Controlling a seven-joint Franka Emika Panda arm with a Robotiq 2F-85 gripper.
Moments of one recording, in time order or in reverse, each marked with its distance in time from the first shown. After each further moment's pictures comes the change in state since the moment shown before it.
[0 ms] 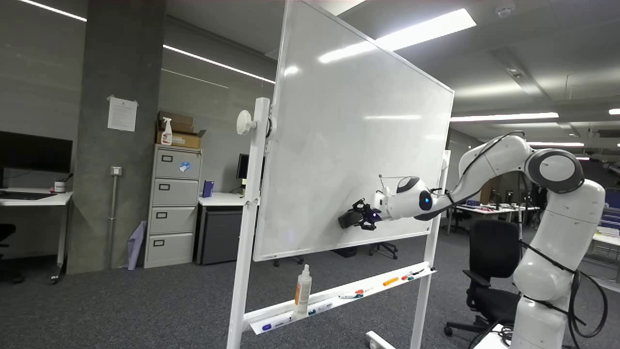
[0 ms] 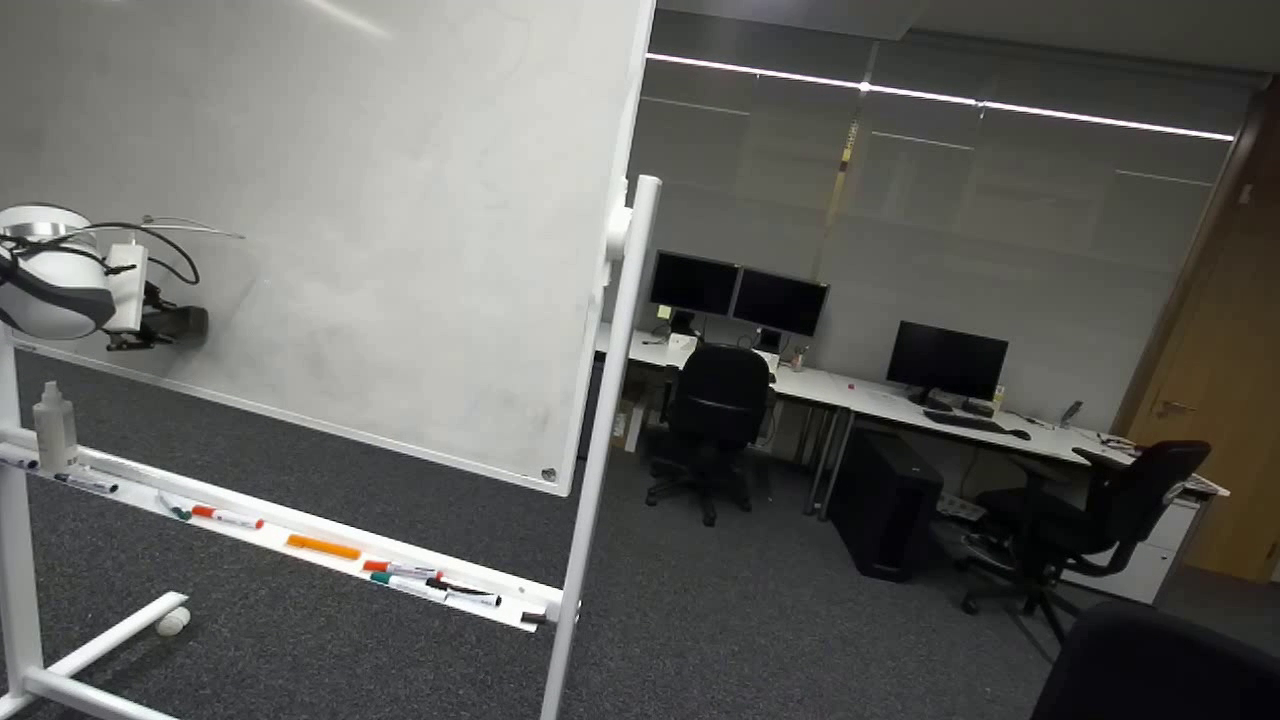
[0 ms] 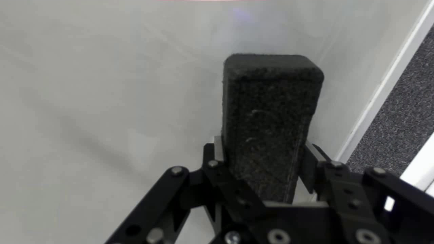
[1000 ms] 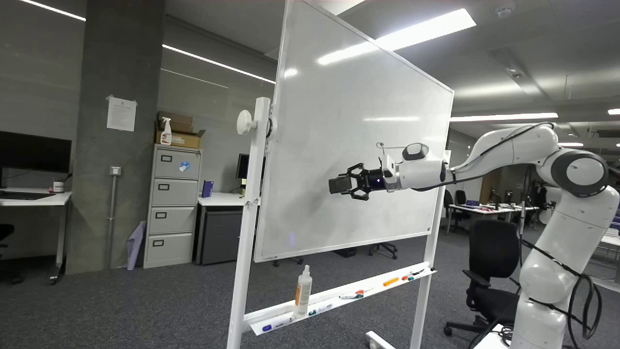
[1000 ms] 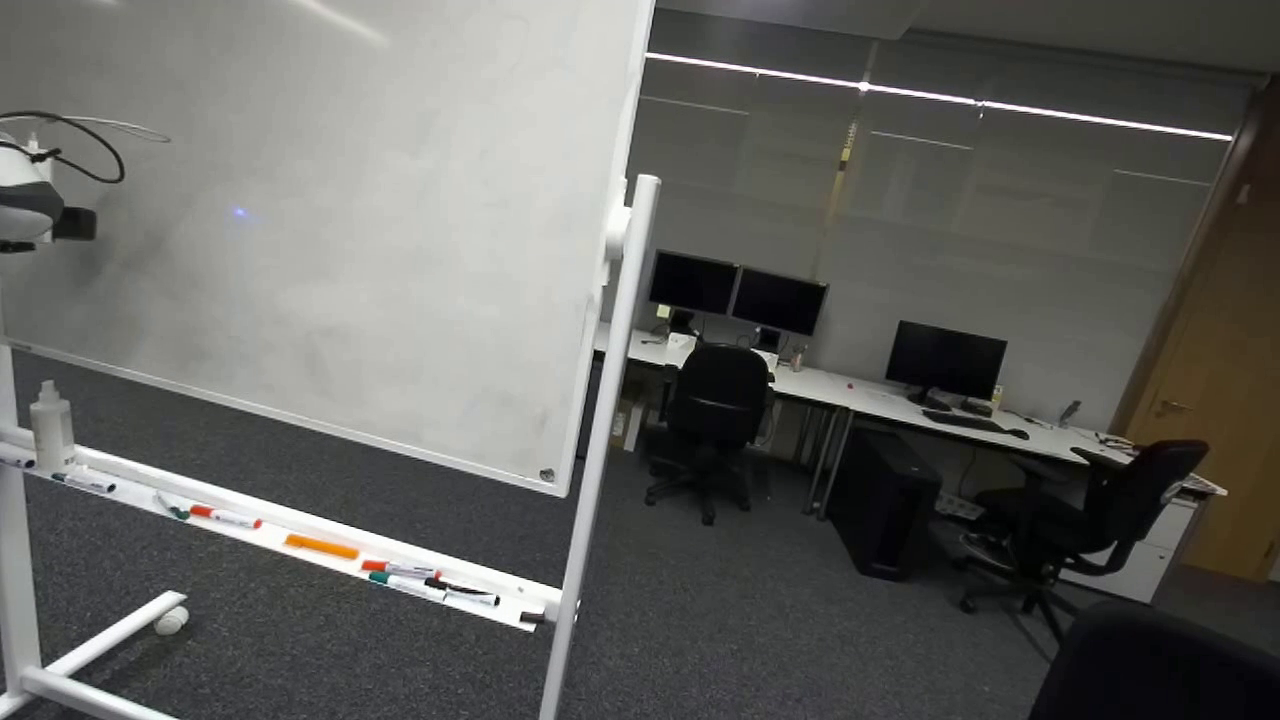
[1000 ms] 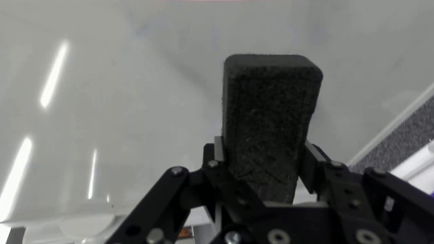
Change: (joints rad) arm 0.158 -0.099 0.002 0.213 -0.098 0.277 0.247
